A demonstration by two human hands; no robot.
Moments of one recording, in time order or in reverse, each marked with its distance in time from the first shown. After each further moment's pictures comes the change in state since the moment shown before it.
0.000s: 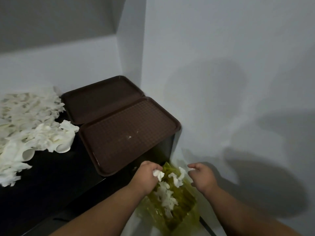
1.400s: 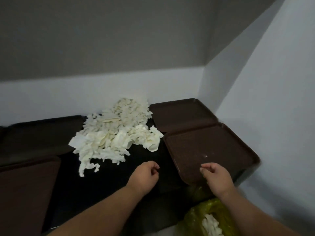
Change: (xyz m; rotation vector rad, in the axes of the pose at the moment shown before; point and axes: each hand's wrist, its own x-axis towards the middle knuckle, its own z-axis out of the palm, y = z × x) left_hand -0.137 -0.156 -0.207 -0.065 0.386 -0.212; right_hand -0.100 -0.153 0.175 -0.082 -0.201 -0.426
